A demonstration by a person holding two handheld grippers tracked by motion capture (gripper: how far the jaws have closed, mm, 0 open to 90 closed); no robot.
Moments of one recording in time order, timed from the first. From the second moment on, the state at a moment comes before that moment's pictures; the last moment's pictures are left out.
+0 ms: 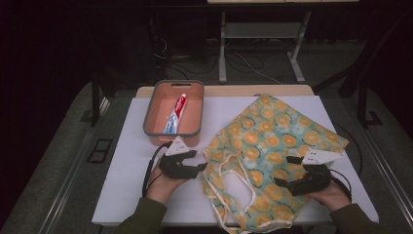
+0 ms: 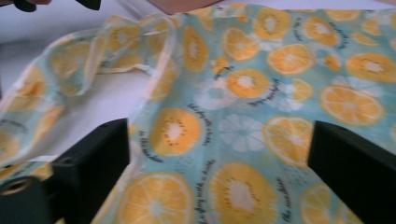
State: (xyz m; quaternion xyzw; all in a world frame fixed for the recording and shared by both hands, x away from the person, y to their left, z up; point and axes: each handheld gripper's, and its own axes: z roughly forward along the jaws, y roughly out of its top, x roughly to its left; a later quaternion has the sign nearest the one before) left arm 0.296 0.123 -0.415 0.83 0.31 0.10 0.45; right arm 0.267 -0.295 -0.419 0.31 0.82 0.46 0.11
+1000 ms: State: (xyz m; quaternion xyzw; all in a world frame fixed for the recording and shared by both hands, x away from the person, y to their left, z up) left arm 0.264 0.165 -0.434 0.83 0.33 0.10 0.45; right arm 0.299 -0.201 -0.436 0.27 0.88 0.39 0.07
